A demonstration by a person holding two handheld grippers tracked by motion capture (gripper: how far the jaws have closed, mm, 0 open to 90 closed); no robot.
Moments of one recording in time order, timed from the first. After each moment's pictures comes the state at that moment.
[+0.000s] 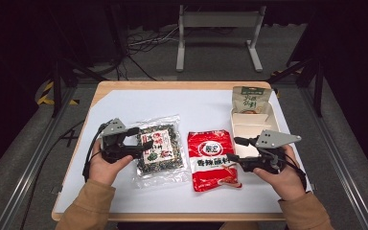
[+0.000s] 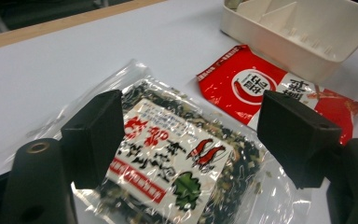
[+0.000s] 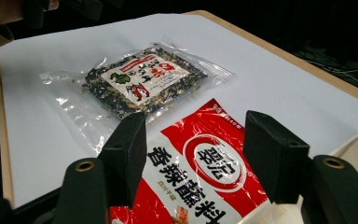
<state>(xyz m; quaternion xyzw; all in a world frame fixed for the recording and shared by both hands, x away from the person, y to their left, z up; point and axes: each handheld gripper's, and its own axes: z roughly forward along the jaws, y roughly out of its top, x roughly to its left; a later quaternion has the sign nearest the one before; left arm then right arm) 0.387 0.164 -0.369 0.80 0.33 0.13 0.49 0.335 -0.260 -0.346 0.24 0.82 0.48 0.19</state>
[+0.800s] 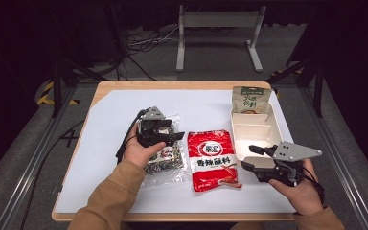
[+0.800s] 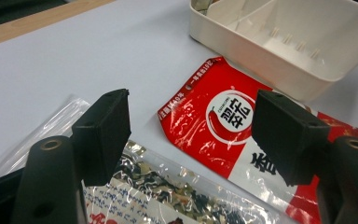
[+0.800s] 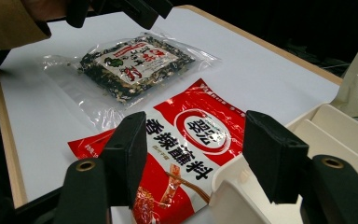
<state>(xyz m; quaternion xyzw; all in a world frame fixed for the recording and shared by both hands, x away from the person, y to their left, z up) 0.434 0.083 -0.373 0.82 0.30 0.09 0.48 0.307 -0.293 -0.351 0.26 0.81 0.48 0.21</state>
